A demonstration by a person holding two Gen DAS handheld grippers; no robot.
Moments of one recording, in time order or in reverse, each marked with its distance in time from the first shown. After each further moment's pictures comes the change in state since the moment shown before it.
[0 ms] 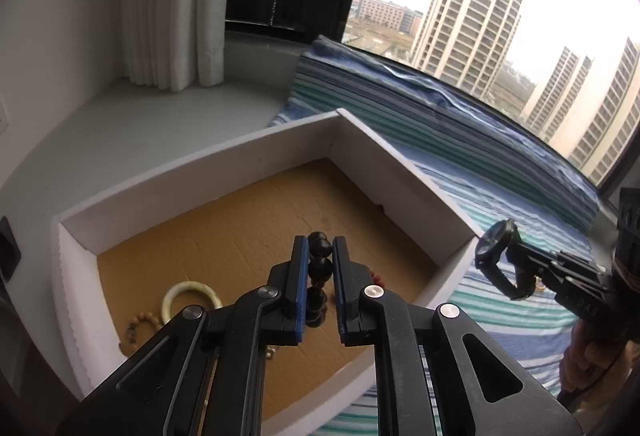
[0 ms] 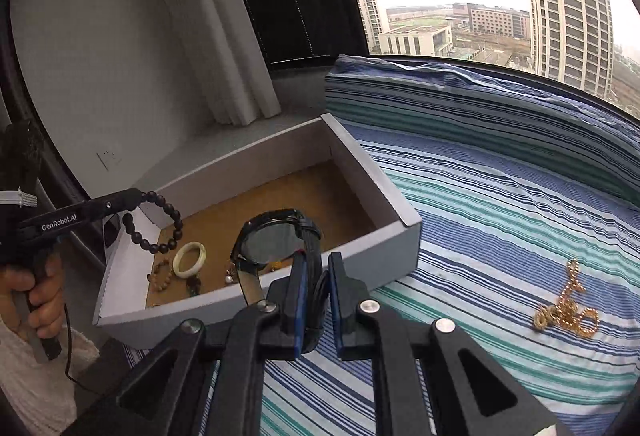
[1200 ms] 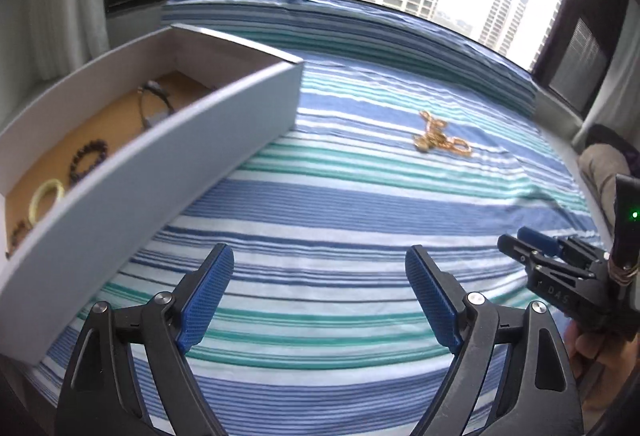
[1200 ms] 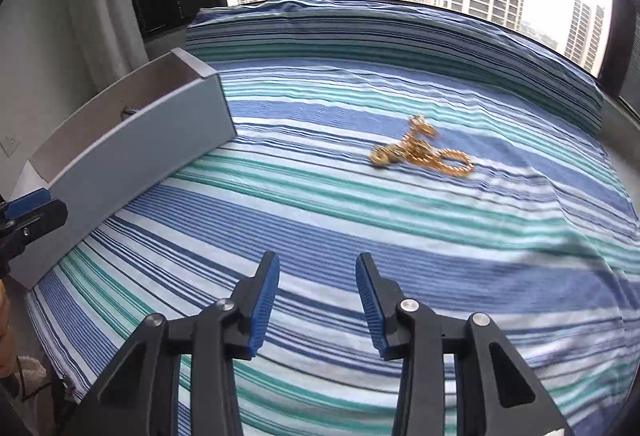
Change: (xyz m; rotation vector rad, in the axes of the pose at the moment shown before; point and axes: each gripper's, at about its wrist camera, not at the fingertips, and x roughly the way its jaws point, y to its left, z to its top) left arm -0.007 -0.187 -0.193 0.247 0.125 -0.199; right arm -0.079 -0.103 -0.180 0.172 0.087 -0.455
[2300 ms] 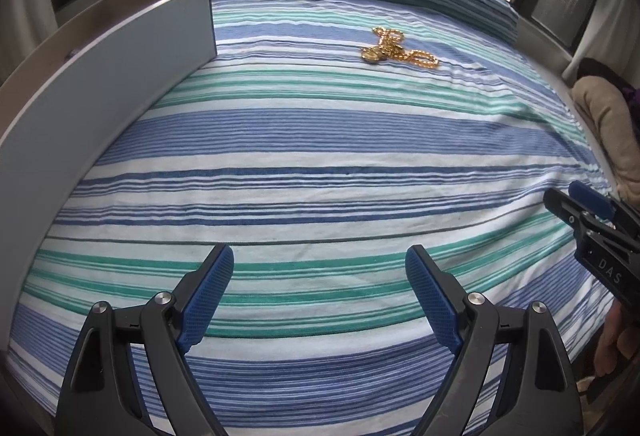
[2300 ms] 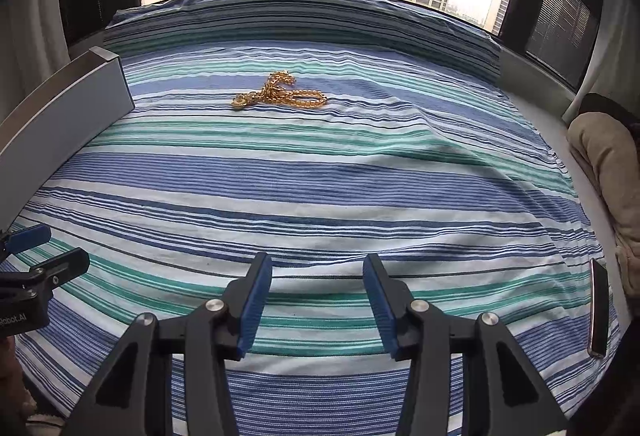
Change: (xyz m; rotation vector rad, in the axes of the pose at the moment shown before) left arm 0.048 -0.063 -0.039 0.108 0.156 0.000; right arm -0.042 -0.065 -0.071 0.097 0.015 -0.262
